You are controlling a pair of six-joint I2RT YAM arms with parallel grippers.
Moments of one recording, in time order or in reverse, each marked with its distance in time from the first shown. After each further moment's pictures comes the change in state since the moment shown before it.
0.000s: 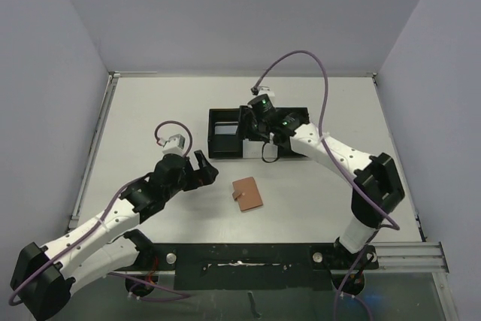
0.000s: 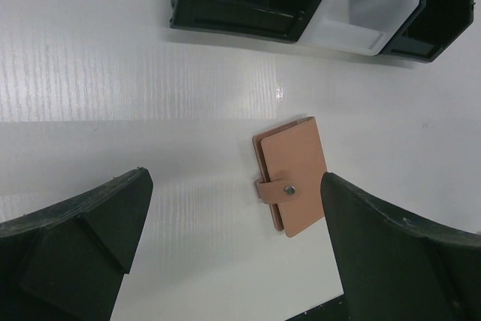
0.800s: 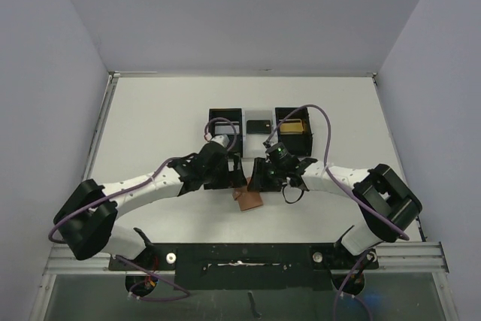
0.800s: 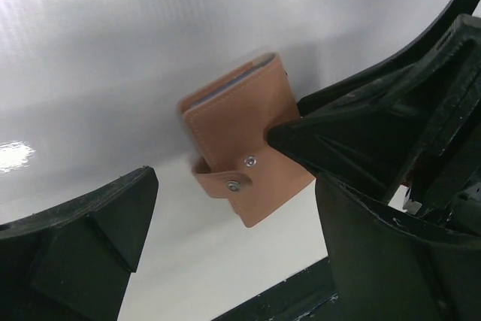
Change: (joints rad) left arm -0.103 0.504 0.237 0.013 0.198 0.003; right arm -0.003 -0.220 -0.709 0.328 -0.339 0.129
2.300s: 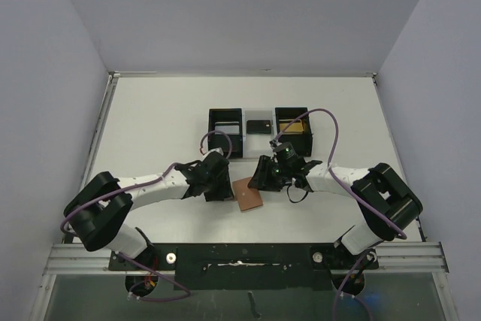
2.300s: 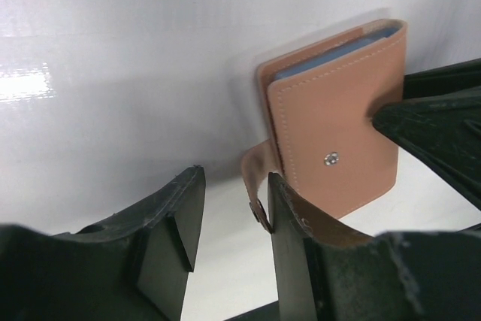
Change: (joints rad) left arm -0.040 0.126 -0.026 -0.063 -0.030 -0.108; right arm -0.065 0.008 -0.086 0.154 -0.101 0.081
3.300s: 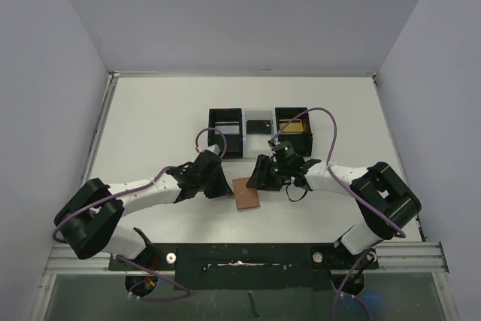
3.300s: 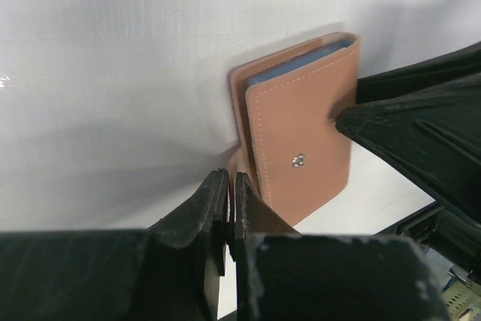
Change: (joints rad) left arm 0.046 -0.064 -0.111 0.188 0.090 -0.058; right arm 0.000 0.011 0.016 -0.004 -0.014 -0.007
